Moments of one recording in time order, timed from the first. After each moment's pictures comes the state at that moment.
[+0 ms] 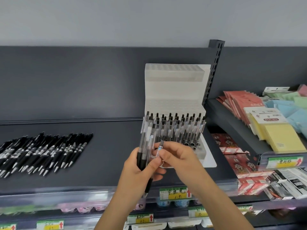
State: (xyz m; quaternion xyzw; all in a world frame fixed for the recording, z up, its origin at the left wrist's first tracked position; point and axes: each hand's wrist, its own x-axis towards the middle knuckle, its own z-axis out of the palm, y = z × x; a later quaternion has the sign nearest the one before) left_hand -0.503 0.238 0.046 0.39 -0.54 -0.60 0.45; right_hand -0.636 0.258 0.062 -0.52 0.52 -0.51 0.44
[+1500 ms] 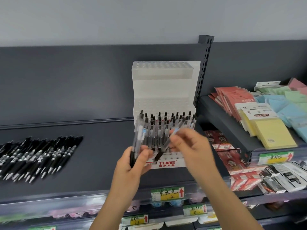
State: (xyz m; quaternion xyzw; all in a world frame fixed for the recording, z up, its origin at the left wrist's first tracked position) left_hand -0.519 0.227 0.034 0.40 -0.55 -0.56 0.47; right_hand -0.673 0.257 0.067 -0.52 0.58 -0.57 0.26
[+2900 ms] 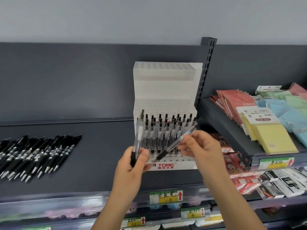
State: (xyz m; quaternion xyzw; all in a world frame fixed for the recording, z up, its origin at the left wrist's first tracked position) left_hand -0.526 0.221 0.028 0.42 -0.56 -0.52 0.49; right_hand -0.695 0.256 0.061 -0.43 0.60 -0.61 0.29
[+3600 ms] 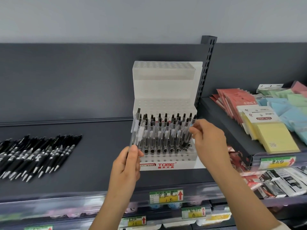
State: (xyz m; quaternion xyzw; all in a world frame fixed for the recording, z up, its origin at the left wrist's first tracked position) left_hand -0.519 0.225 0.033 0.41 -0.55 -0.52 0.51; right_hand -0.723 0.232 0.064 -0.53 0.74 -0.40 0.00
